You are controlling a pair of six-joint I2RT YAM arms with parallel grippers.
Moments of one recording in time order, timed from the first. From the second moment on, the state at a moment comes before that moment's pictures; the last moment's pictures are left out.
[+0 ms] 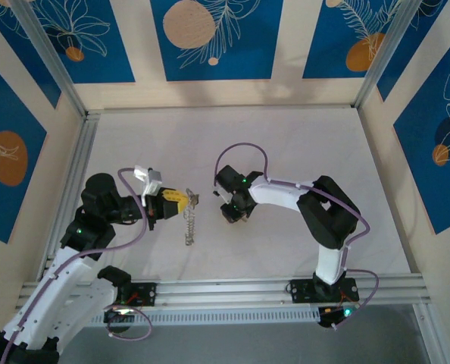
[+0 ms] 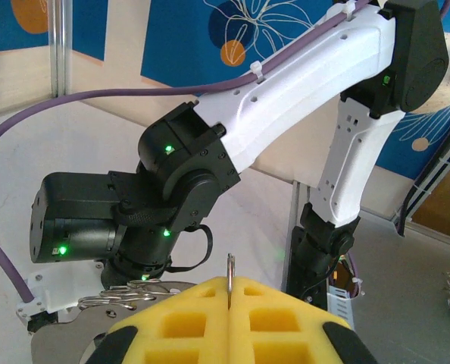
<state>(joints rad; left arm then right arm) -0.41 0.68 0.74 -0.23 0.92 -0.14 0.79 1.84 1.15 -0.65 -0.03 0.08</state>
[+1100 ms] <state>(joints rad) -0.40 0.70 0.74 -0.22 0.92 -0.15 0.83 1.05 0.86 -0.53 -0.41 -0.17</state>
